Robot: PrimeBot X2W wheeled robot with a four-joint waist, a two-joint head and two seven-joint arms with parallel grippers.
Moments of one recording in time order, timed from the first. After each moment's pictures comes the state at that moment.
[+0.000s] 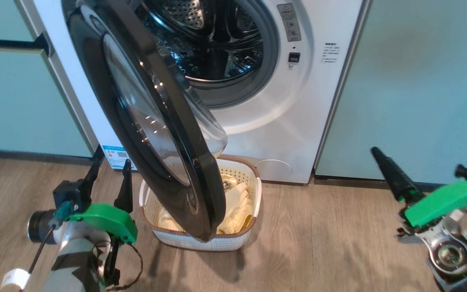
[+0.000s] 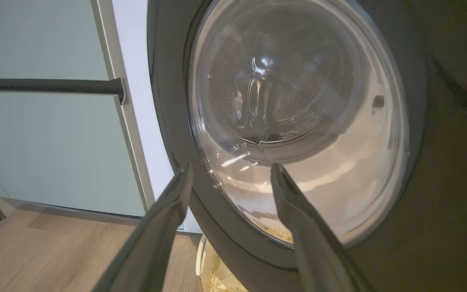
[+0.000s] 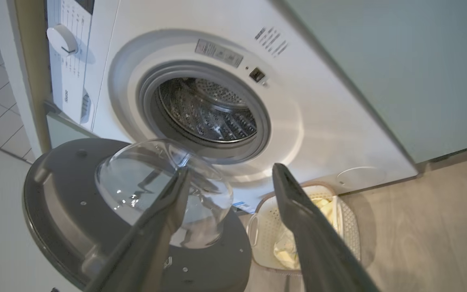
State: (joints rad) left arm -0.22 0.10 0.06 0.43 -0.15 -0.04 -0.26; right arm -0.35 -0.31 0.50 0.26 1.36 0.13 0.03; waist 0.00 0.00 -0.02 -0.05
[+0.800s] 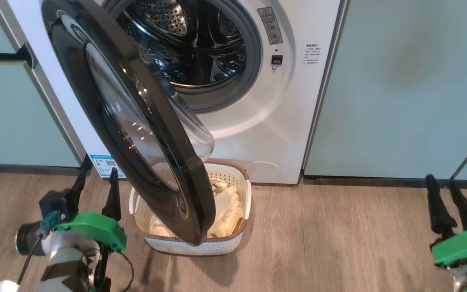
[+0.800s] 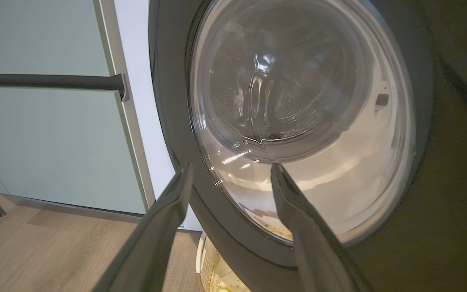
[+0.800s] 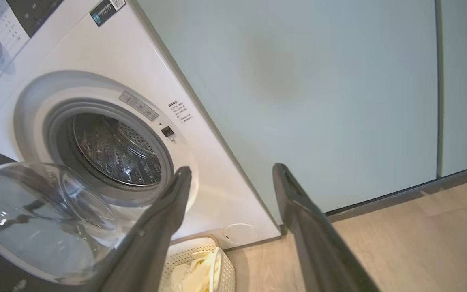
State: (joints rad) left arm -0.19 0.10 0.13 0.42 -0.15 -0.07 -0.26; right arm -0.18 -0.34 0.32 0.33 0.93 0.13 -0.25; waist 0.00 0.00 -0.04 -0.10
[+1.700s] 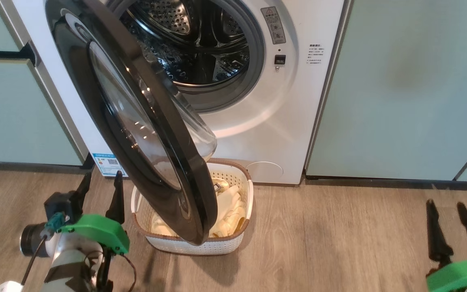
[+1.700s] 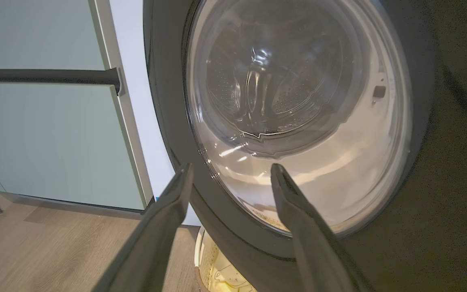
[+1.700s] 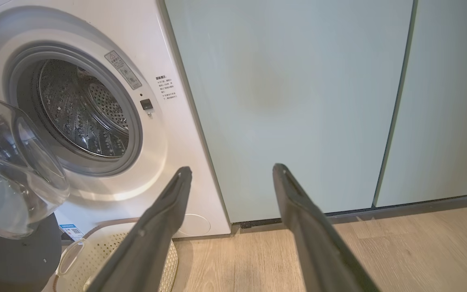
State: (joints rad) left arm -0.19 0.09 0.14 0.44 -0.11 -0.09 -0.26; right arm -0.01 -0.22 0.10 0.25 0.45 0.13 -0.25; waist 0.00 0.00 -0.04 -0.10
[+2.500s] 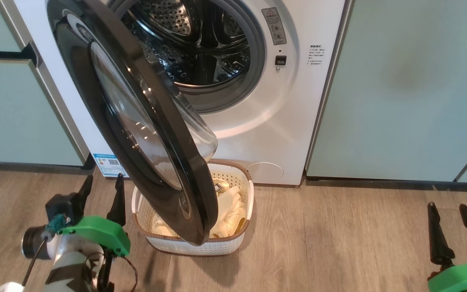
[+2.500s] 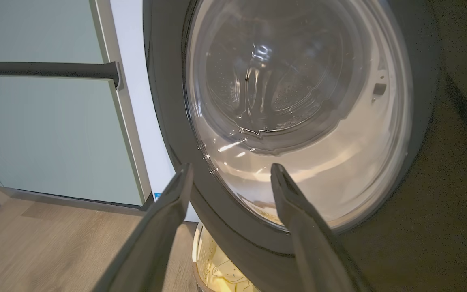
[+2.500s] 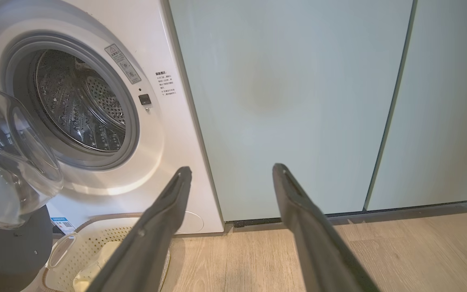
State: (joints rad) left arm -0.19 0.08 0.15 0.45 -0.11 -0.10 -0.26; right arm 0.01 -0.22 0.09 0.23 0.39 0.13 -0.25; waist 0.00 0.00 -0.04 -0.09
